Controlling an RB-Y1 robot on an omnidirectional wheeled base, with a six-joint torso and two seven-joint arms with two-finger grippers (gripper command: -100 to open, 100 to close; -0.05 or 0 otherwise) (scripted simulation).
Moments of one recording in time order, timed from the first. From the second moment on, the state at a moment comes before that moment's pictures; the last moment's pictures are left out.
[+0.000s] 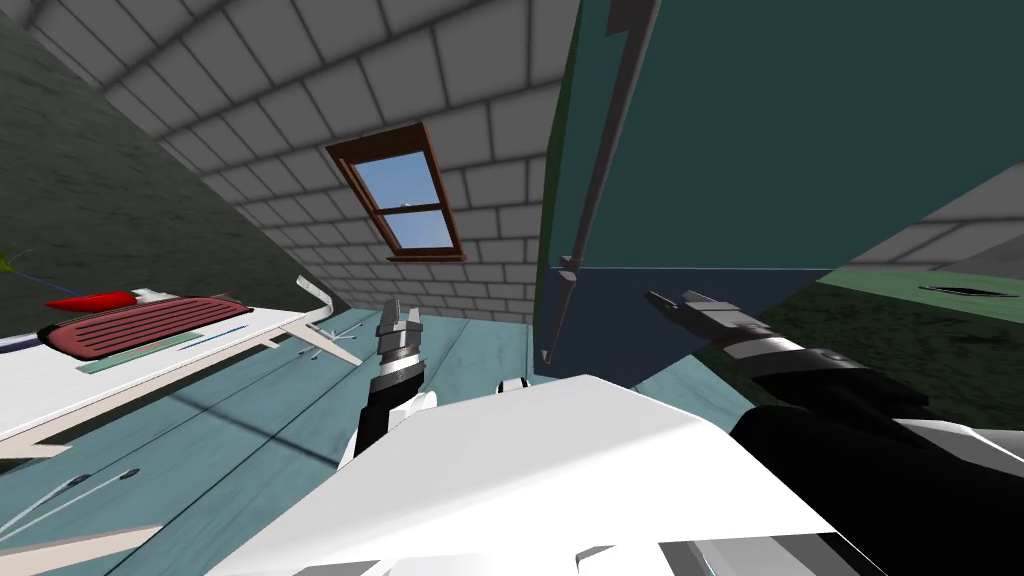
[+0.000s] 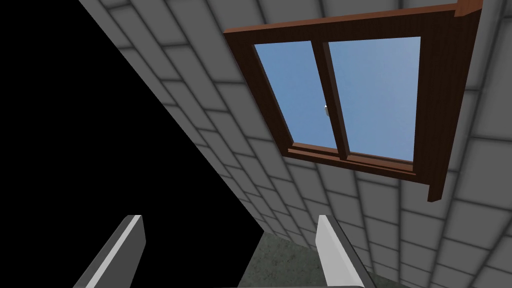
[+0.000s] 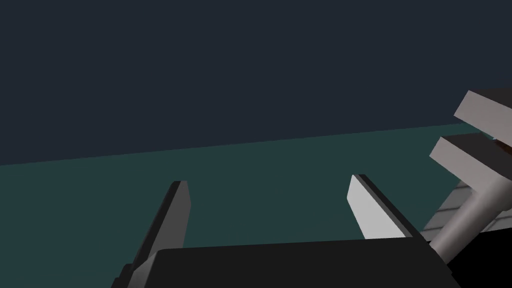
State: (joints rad) left arm 0.53 -0.03 0.01 -2.32 0.00 -0.39 -0.12; right arm 1.09 -0.50 -0.80 -2.40 0.16 -0.20 0.32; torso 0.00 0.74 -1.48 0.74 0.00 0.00
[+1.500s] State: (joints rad) left arm 0.53 -0.03 0.01 -2.32 0.00 -0.39 -0.12; right arm 1.40 -0.80 -1.21 -2.49 0.24 -0.09 0.43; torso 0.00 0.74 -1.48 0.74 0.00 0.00
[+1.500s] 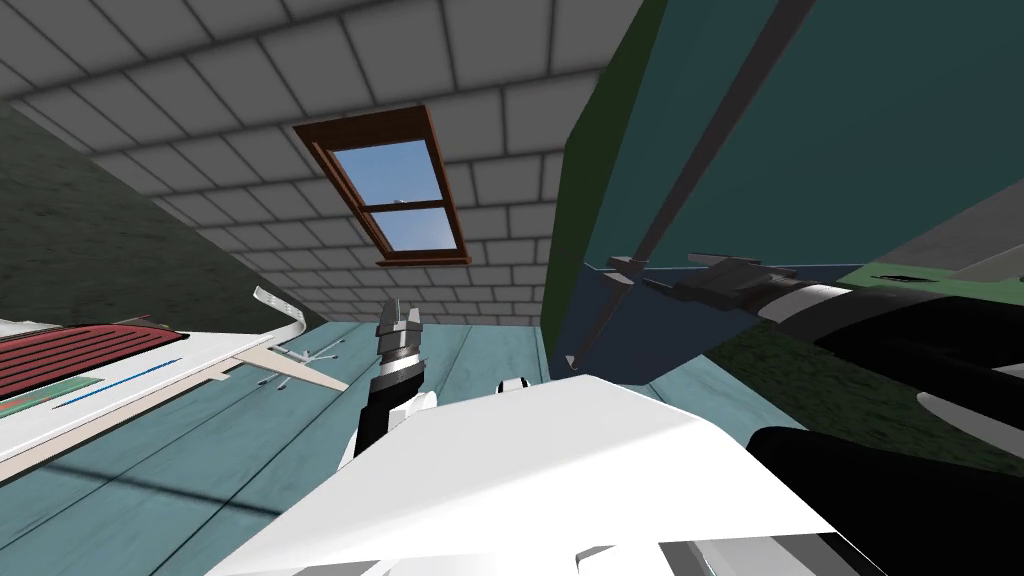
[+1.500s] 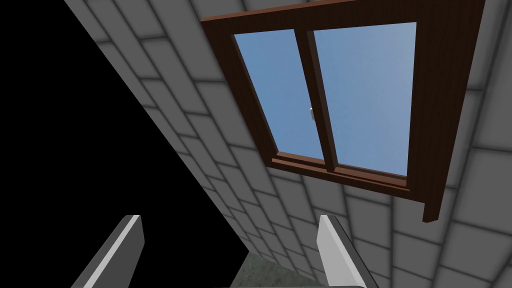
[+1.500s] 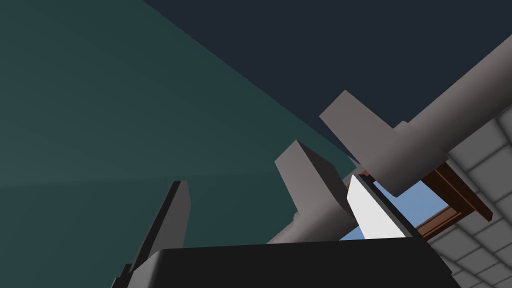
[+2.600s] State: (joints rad) left arm 0.52 -0.03 0.01 -2.32 0.00 -0.39 -0.12; right arm 1.40 -0.89 -1.24 -2.59 0.24 -0.09 0.44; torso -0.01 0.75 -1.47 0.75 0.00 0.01
